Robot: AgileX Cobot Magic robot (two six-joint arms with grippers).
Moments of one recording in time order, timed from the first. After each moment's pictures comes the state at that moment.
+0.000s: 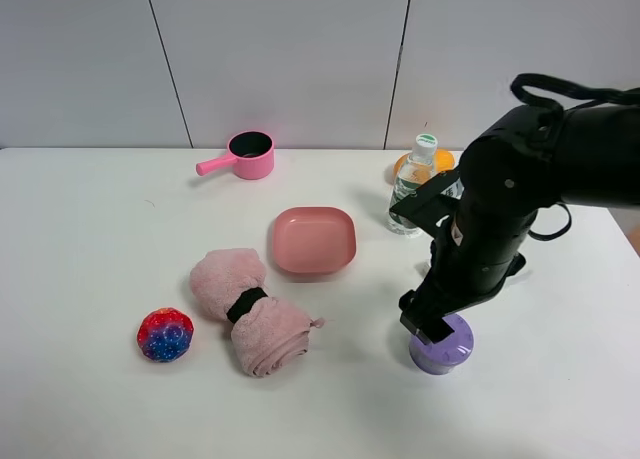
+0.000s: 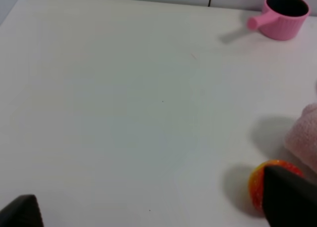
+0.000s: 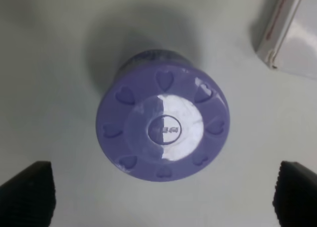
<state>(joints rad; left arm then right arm) 0.02 -0.01 -0.52 0.12 1.07 -0.17 0.66 1.60 -0.93 -0.11 0.97 0.11</state>
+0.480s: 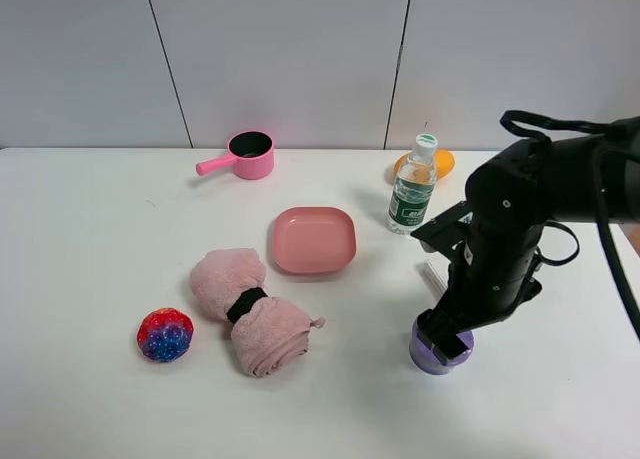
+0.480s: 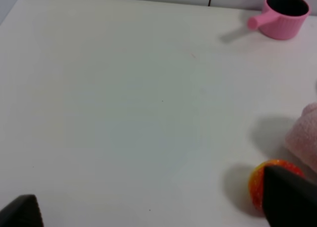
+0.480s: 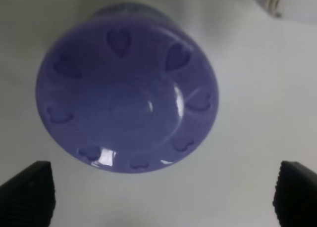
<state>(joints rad) 0.02 -0.01 -0.52 0.12 1.07 -0.17 0.57 1.64 -0.84 -0.08 0.91 0.09</state>
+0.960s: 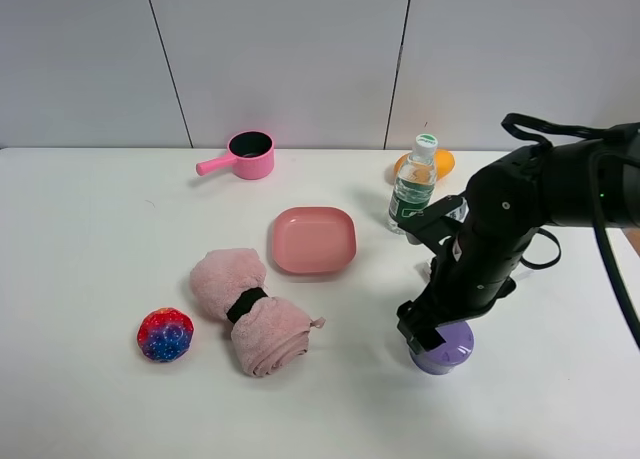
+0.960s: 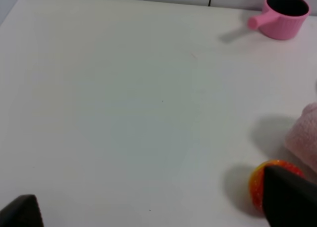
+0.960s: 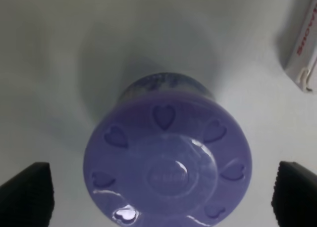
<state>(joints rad) 0.02 -0.01 -0.52 0.12 1.07 -0.17 0.57 1.64 -0.83 -0.02 0.76 0.04</state>
